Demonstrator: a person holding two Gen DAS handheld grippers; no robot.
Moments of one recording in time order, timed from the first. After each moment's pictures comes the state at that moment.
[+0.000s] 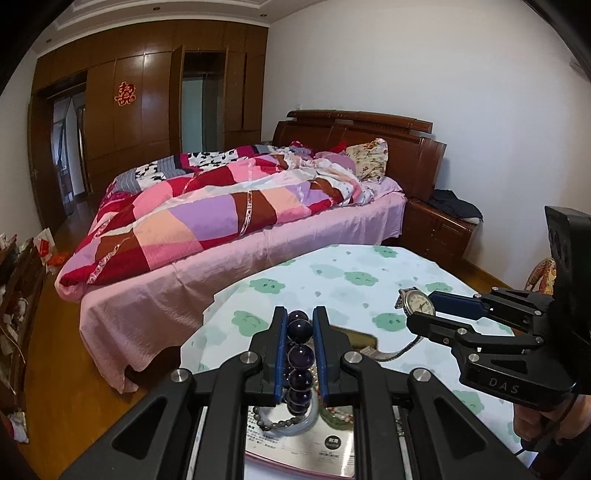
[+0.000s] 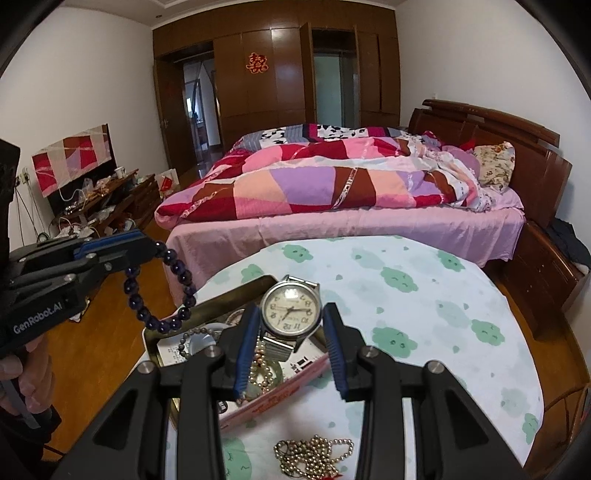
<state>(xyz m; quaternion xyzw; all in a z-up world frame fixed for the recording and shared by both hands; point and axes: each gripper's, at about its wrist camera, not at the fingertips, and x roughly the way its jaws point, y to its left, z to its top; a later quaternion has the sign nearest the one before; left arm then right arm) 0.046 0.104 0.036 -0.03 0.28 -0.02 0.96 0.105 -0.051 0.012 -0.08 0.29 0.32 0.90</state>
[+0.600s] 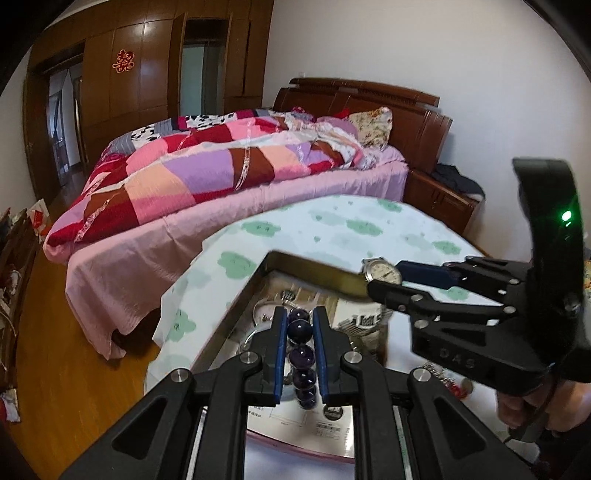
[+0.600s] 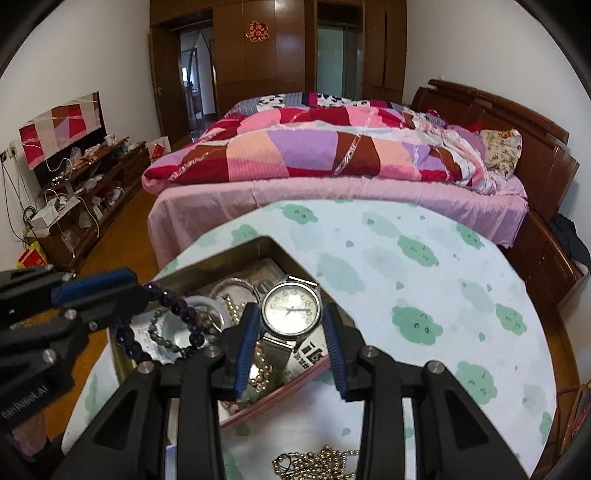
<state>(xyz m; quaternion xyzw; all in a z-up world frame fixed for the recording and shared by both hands) 0.053 0.098 -0.027 -0.04 0.34 -0.01 0.94 0.122 -0.021 -0.033 -0.12 0.34 0.30 0.88</state>
